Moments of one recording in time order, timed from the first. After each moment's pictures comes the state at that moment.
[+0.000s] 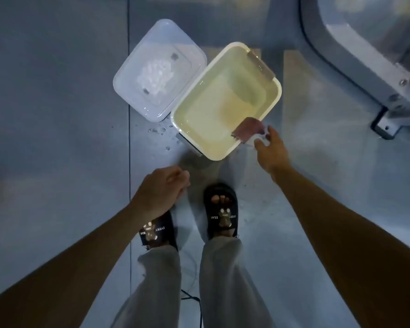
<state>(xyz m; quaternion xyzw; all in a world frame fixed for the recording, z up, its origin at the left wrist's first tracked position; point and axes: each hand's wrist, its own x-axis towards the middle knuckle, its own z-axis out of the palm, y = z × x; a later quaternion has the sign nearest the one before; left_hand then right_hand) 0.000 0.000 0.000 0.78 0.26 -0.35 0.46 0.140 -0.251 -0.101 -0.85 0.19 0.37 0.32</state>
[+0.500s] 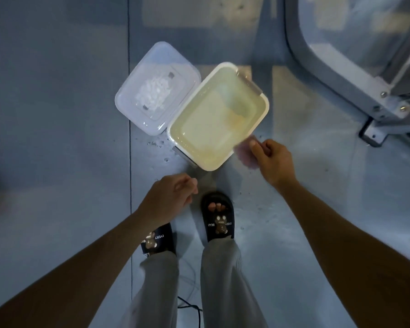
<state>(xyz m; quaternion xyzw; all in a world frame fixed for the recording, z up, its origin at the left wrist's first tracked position) 0.027 -0.021 0.034 0.77 0.22 -0.36 0.48 0.150 -0.263 -0.035 -0.89 0.09 0.29 0.34</state>
